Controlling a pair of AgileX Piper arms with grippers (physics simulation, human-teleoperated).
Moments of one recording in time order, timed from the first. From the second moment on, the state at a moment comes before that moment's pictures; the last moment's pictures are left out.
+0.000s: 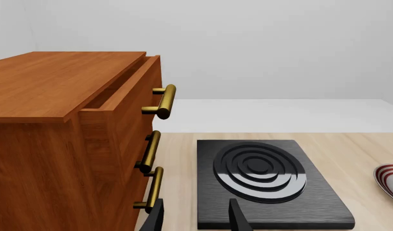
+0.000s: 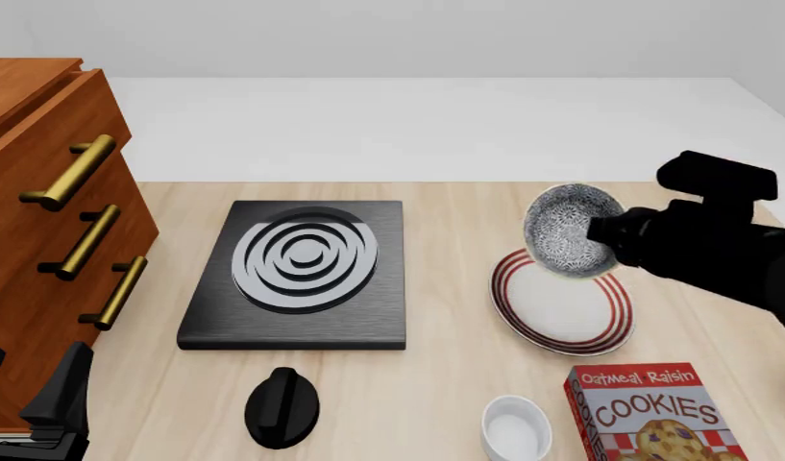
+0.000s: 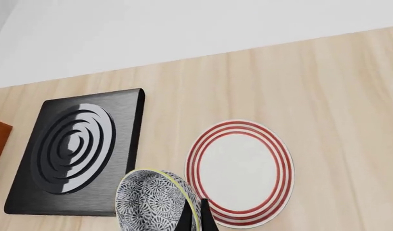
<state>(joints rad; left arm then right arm) 0.00 0.01 0.00 0.00 0.00 0.20 1.08 -0.76 0.33 0.31</state>
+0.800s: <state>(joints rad) 0.00 0.01 0.00 0.00 0.00 0.09 1.56 -0.76 -0.01 0.45</state>
